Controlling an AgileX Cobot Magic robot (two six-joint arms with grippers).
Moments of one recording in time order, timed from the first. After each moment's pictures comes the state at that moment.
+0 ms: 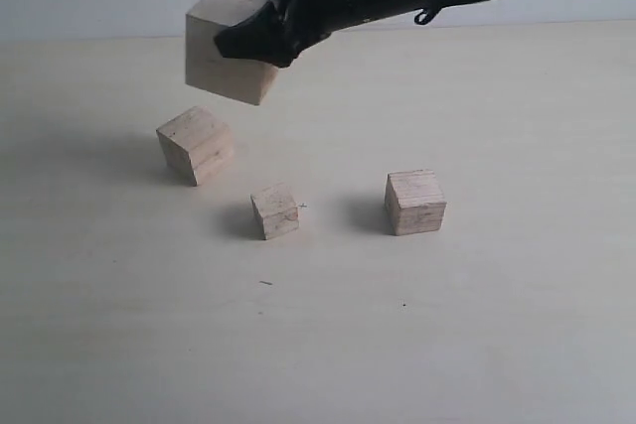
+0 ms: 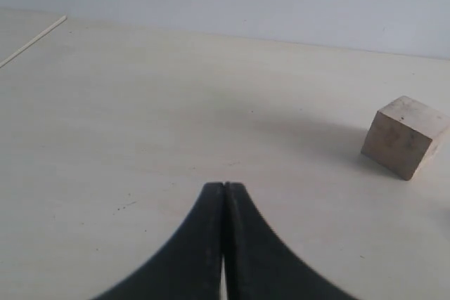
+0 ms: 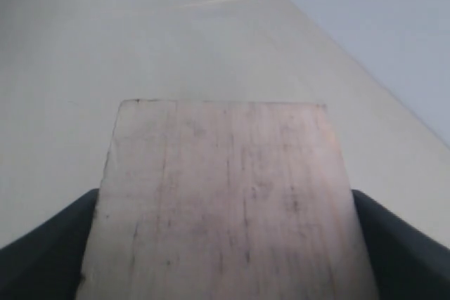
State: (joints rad) left arm 0.10 0.01 0.00 -0.08 0.37 0.02; right arm 0.53 2.14 -1.59 1.46 0.88 -1.81
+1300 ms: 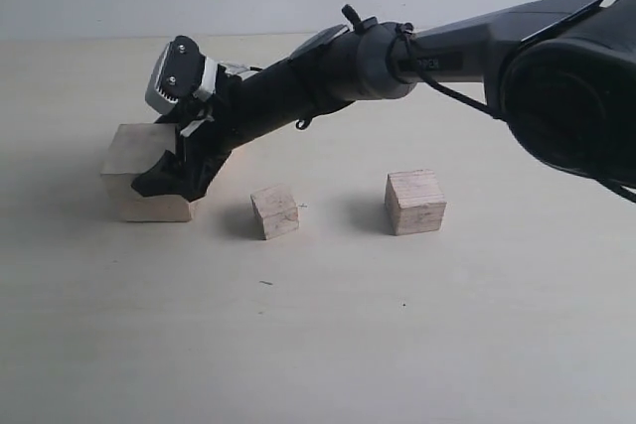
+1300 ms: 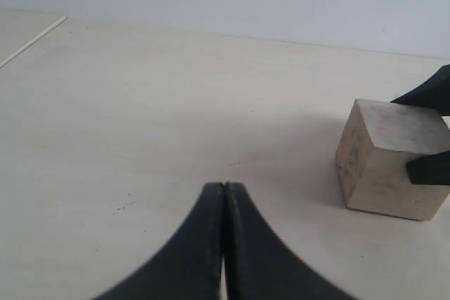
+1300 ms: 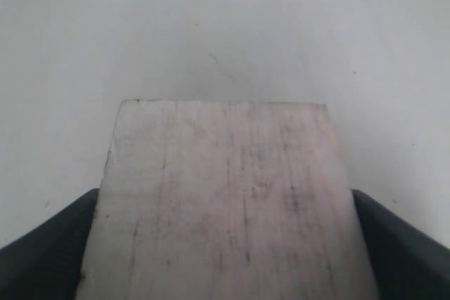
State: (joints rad) left arm 0.10 0.01 0.00 -0.08 0.37 0.02; right arm 0.77 2.44 -1.77 1.38 0.76 -1.89
